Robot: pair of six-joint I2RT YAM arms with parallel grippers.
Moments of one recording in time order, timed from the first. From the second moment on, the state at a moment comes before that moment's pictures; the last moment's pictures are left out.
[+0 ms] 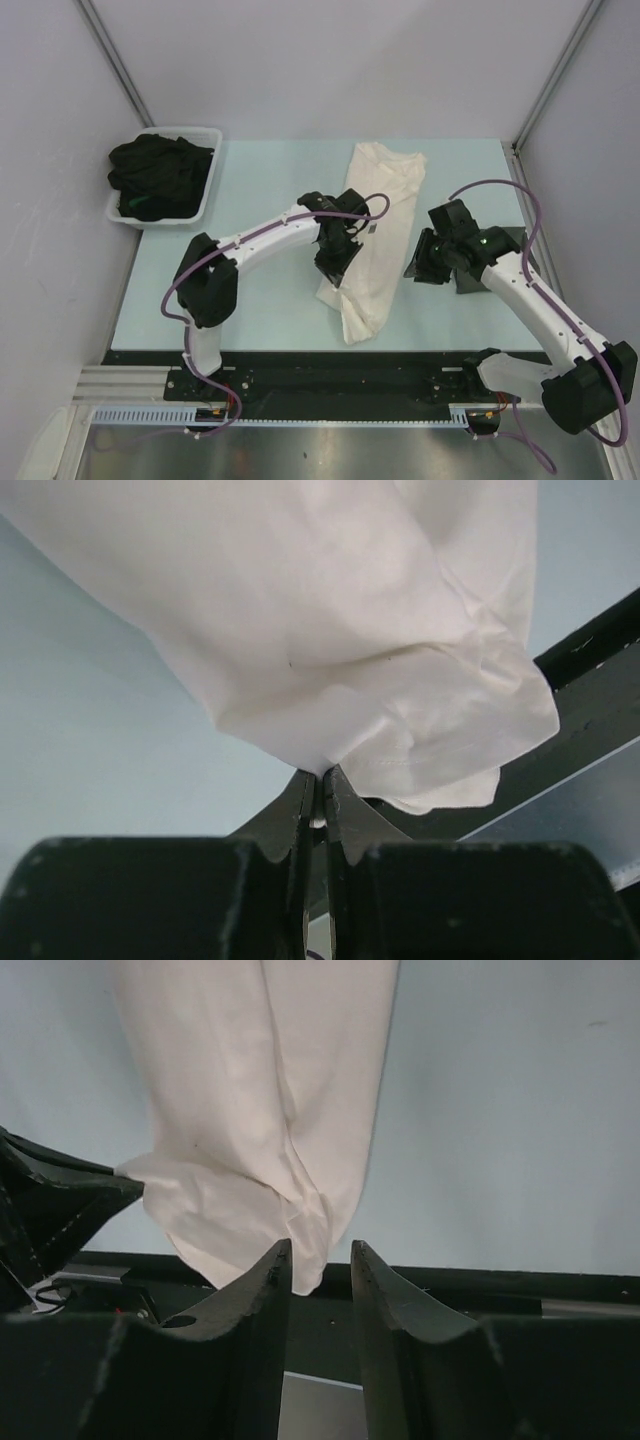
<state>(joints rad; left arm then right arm) -0.84 1.90 1.61 -1.08 0.19 -0.21 0.44 1.14 1.07 -0.95 -0.06 0.75</state>
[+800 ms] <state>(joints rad) -0.66 2.14 1.92 -1.09 0.25 -0.17 0.56 1.14 0.99 -0.86 -0.05 0.93</state>
